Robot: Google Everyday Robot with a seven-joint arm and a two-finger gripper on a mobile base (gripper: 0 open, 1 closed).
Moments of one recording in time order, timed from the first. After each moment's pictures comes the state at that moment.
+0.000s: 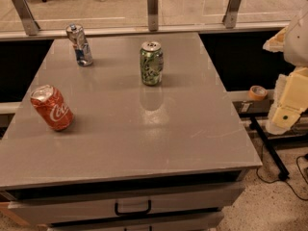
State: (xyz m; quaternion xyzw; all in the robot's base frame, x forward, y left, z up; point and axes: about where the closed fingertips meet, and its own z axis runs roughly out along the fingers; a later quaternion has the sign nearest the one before) arm 0.438 -0.217 0.976 -0.60 0.78 -0.03 0.16
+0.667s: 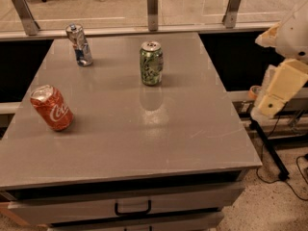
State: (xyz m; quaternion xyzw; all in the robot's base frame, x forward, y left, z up) arm 0.462 -0.204 0.977 -0.59 0.78 0.00 0.21
